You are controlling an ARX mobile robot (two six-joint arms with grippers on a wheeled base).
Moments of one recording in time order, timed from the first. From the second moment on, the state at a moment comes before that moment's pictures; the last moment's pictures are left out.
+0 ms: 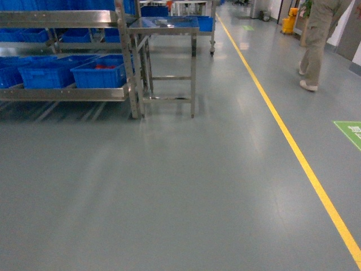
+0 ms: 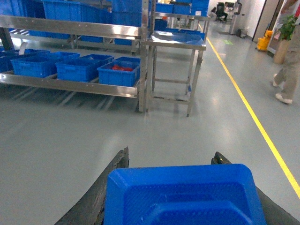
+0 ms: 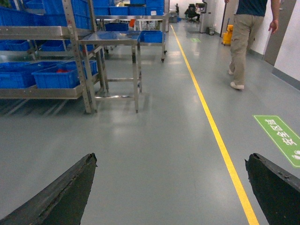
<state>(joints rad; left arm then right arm) -0.25 0.34 0.32 -0.02 -0.34 -0.07 0.00 0.00 0.01 -0.01 0.00 0.00</state>
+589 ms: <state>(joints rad) -0.25 0.34 0.32 -0.02 -0.34 -0.07 0.00 0.00 0.01 -0.01 0.00 0.00</state>
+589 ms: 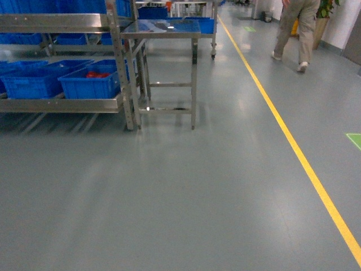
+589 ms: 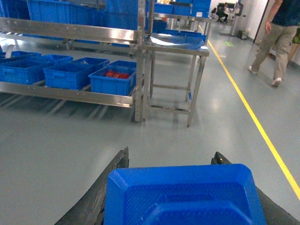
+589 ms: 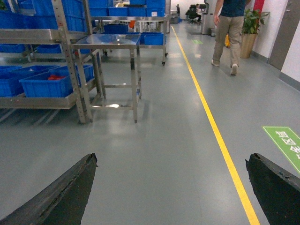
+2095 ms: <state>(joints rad) -0.25 0.34 0.32 -0.02 -0.34 -0.07 0.00 0.00 0.01 0.00 0.00 0.00</state>
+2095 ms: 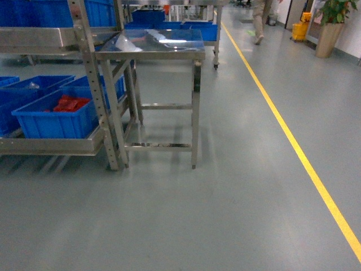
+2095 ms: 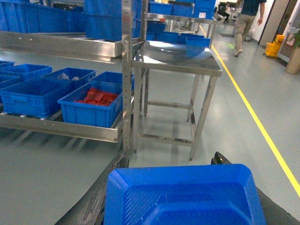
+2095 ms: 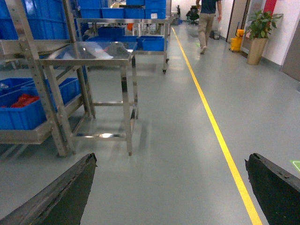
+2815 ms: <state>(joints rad) -0.25 0.34 0.32 -0.02 -0.34 -0.07 0.00 0.00 0.01 0.00 0.00 0.00</state>
